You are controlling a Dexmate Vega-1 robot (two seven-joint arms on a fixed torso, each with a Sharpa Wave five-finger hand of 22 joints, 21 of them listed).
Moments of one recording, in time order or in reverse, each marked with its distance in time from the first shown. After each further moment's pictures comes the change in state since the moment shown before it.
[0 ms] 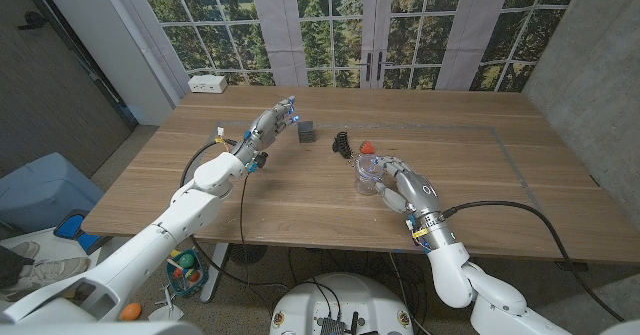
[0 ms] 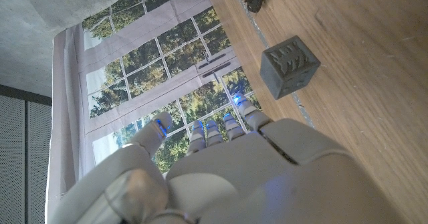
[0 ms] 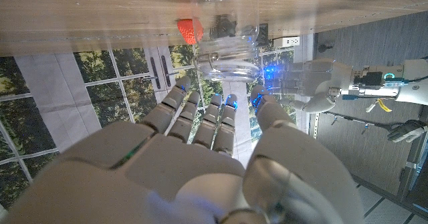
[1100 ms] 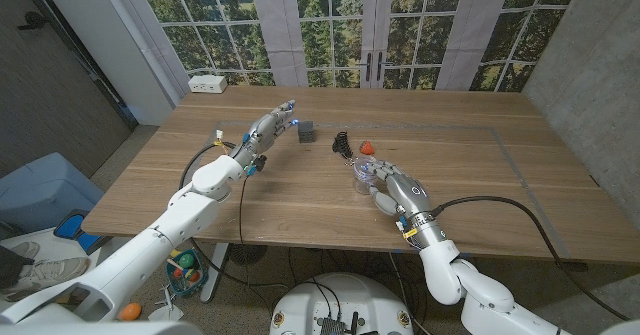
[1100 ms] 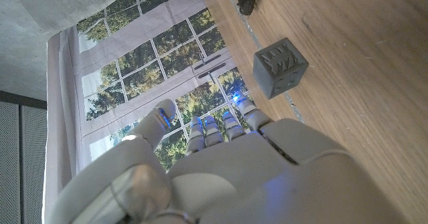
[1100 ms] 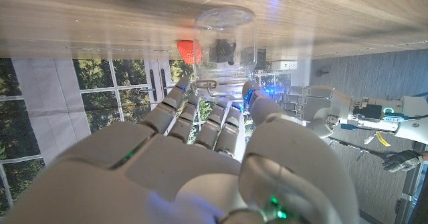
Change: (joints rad) left arm 0.020 0.024 -0.001 -0.027 0.028 0.018 0.029; left_hand 0.135 0.034 0.066 -0.164 -0.009 0.092 -0.002 0.013 0.003 0.082 -0.009 0.007 0.000 0.054 -0.001 0.000 -0.007 0.038 -0.001 -0.014 0.000; right arm 0.062 -0.008 -0.088 -0.001 -0.040 -0.139 0.089; right_hand 0.124 0.026 0.000 0.000 0.030 0.109 -0.051 0.024 0.000 0.092 -0.047 0.012 0.000 -0.016 -0.002 -0.004 -0.005 0.000 0.000 -0.023 0.000
